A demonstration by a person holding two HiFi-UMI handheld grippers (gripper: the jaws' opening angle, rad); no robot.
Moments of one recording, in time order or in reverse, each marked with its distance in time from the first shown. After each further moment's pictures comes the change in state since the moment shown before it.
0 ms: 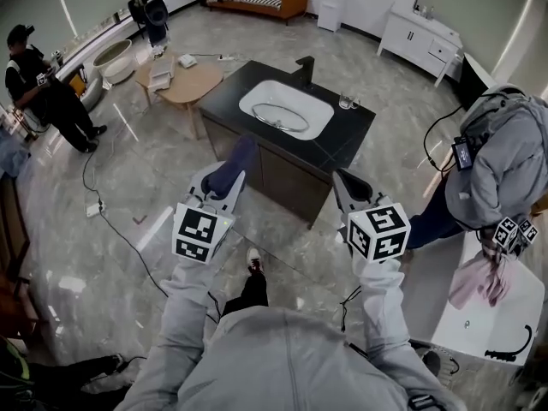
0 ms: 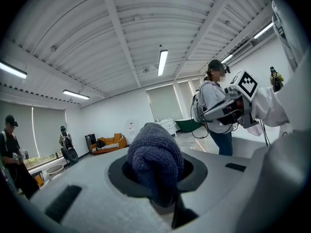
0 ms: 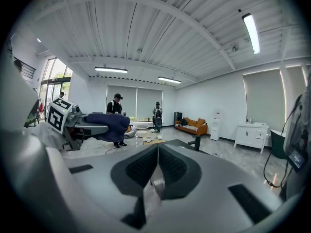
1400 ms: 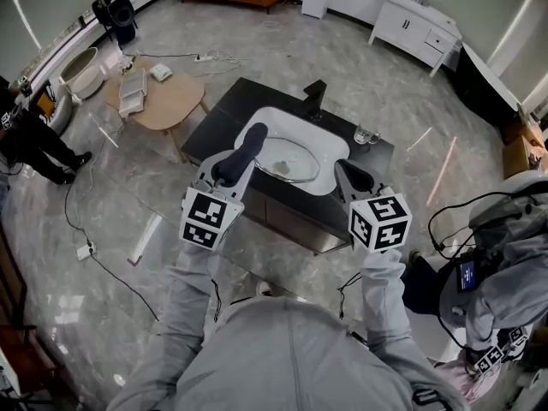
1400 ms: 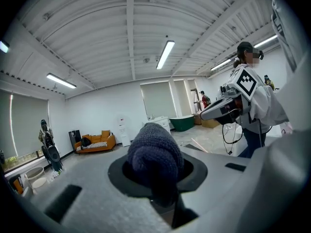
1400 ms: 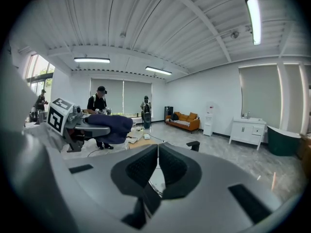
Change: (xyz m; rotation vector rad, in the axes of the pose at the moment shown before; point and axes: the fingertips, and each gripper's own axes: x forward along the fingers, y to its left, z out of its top) left arm 0.265 0.213 -0.046 -0.029 0.014 -0.172; right arm 0.295 -0.119 0.053 0.048 0.077 -0.112
